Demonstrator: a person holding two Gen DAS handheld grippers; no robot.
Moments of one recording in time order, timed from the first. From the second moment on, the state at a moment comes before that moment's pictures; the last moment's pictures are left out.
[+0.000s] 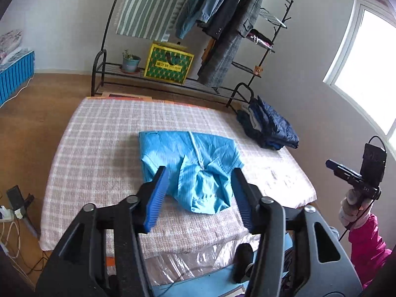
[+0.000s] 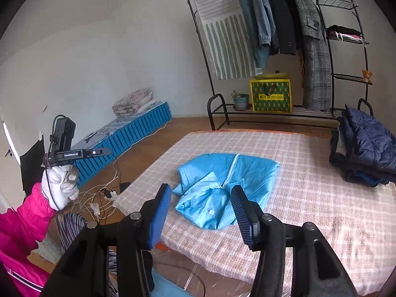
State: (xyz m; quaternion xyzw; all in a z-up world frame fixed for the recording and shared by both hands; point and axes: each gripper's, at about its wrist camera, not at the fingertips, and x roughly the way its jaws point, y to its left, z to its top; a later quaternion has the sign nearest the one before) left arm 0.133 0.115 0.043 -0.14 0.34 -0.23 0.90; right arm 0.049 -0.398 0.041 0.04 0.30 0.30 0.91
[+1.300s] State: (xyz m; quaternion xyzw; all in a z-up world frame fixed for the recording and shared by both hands) left arm 0.348 0.093 -0.215 -0.16 0.55 -0.13 0.81; right arm 0.292 -0.398 -0.217 0.19 0.53 0.26 0.78
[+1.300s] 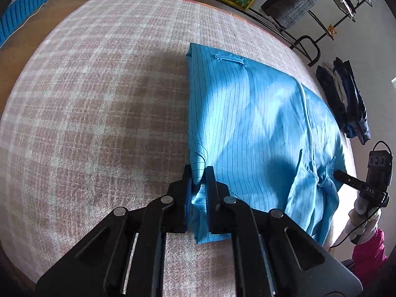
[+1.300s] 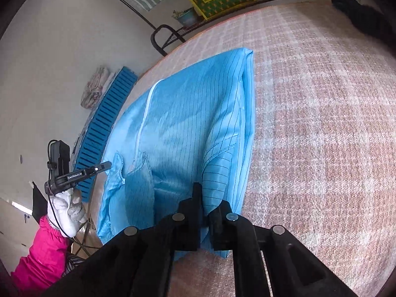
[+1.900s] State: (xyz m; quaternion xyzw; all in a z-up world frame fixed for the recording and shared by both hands) left arm 0.358 0.060 -0.190 -0.11 0.51 -0.15 0.84; right arm 0.389 -0.414 -0.234 0.34 0.51 0.30 0.73
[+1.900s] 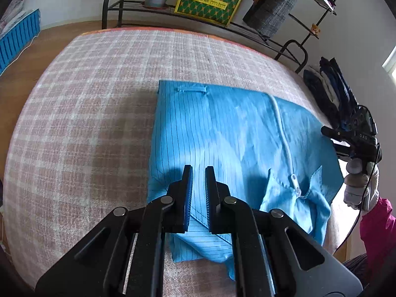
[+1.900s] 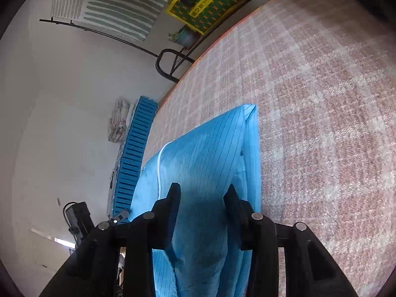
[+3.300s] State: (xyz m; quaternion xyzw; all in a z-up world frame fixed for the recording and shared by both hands) left arm 0.333 0.057 -0.227 -0.08 0.52 -0.15 0.84; right arm 0.276 -0.376 -0.212 0.03 0.52 0.18 0.83
